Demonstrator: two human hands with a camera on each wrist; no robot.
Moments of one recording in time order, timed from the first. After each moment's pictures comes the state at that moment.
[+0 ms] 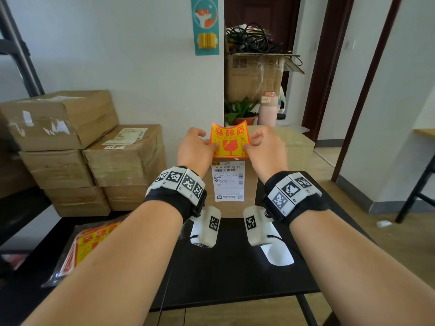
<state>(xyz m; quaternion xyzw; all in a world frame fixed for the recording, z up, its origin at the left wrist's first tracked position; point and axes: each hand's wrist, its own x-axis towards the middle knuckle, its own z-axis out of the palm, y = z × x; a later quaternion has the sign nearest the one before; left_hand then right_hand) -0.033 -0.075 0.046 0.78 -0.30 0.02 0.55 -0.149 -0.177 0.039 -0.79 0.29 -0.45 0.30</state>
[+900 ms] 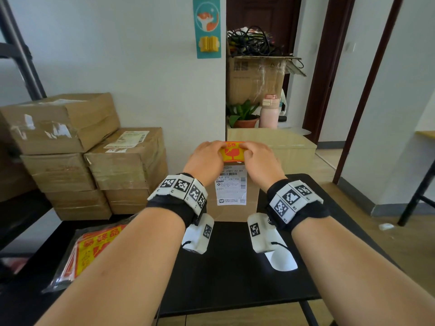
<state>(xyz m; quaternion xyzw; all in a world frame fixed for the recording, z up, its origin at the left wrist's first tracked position) -0.025 -0.086 0.032 0.82 -0.46 0.05 0.33 -0.137 -0.182 0.027 -0.88 0.27 -0.31 0.24</state>
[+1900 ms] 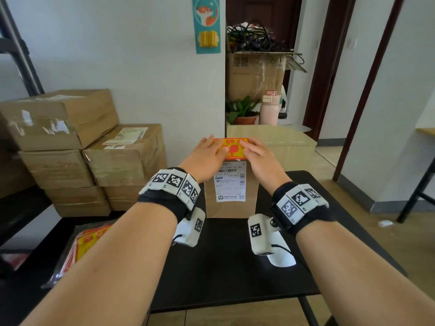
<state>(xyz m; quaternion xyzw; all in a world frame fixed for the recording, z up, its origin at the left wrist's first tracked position) -0.034 -0.071 0.045 0.85 -0.49 -0.04 0.19 -0.144 -0.184 0.021 -0.80 0.20 -0.32 0.47</state>
